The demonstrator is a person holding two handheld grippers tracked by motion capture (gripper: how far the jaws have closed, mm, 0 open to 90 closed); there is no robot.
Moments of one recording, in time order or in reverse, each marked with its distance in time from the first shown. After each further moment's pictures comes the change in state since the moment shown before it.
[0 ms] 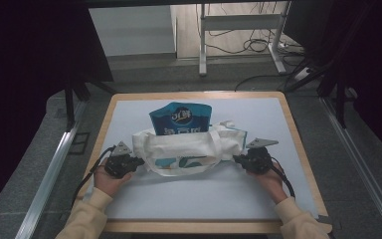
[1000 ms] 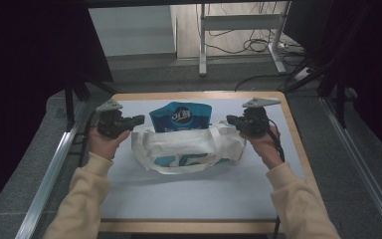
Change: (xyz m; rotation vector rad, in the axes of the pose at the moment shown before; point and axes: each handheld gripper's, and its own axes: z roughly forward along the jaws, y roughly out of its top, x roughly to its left) left arm 0.023 0.117 -0.037 -0.165 -0.064 -0.101; right arm 0.006 0.124 -0.031 -0.179 0.017 -0.034
